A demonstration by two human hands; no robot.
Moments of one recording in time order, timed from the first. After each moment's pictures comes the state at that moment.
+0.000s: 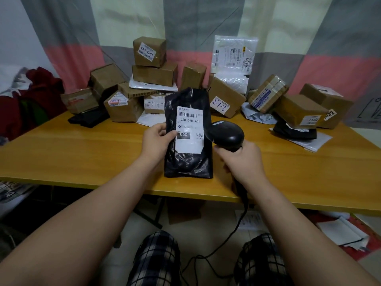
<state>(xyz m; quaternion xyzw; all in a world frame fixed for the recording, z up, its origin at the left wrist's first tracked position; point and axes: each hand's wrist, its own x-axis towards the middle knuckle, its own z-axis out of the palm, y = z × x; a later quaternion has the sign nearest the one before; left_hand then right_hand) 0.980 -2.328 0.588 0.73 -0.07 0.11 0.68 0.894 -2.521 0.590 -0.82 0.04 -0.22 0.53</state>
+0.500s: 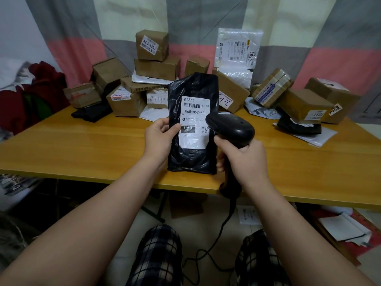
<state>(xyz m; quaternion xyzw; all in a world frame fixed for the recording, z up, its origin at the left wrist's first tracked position) 0.960 -2.334 0.589 0.65 -0.07 0.14 0.74 0.861 -2.496 0.605 -0.72 0.02 -0.20 0.67</state>
